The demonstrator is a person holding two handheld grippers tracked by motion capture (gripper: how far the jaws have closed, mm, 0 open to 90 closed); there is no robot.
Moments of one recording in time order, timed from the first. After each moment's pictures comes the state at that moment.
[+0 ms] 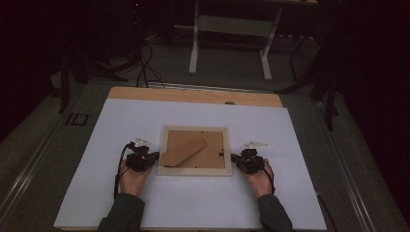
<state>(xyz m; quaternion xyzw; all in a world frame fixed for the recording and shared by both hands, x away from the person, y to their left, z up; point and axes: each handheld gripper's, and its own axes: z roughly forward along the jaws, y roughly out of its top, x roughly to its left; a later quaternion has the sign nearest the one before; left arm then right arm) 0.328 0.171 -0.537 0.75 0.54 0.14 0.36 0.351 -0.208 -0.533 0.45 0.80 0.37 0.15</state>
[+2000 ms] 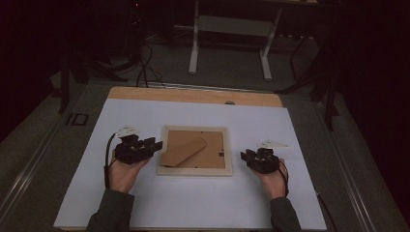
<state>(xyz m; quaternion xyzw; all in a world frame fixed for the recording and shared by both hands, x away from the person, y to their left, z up) 0.317 0.183 -0.462 0.73 0.48 0.12 0.48 0.339 -0.245 -0.506 0.46 0.77 0.40 0.16</state>
